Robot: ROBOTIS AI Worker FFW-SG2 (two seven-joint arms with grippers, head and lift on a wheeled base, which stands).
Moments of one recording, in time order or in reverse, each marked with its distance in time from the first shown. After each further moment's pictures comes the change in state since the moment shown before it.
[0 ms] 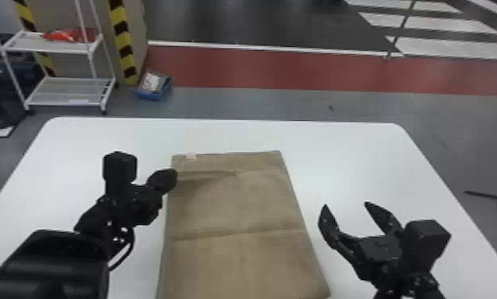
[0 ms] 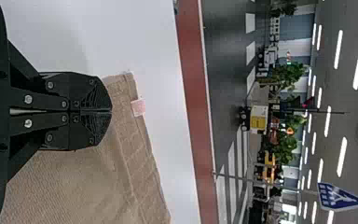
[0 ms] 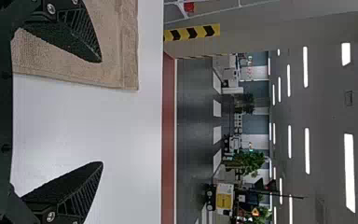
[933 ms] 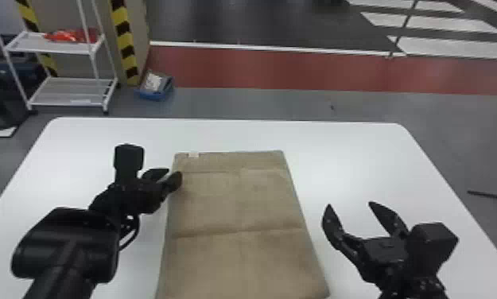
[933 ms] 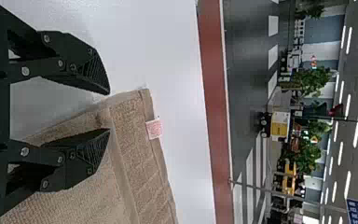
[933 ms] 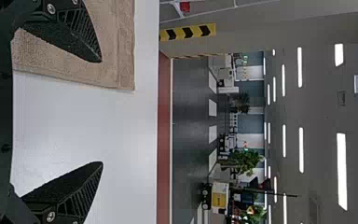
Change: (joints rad) left arm -0.215 -0.001 -0.002 0.359 0.009 -0.048 0.008; right arm 0.014 0.003 -0.002 -0.005 0.001 -0.031 0.000
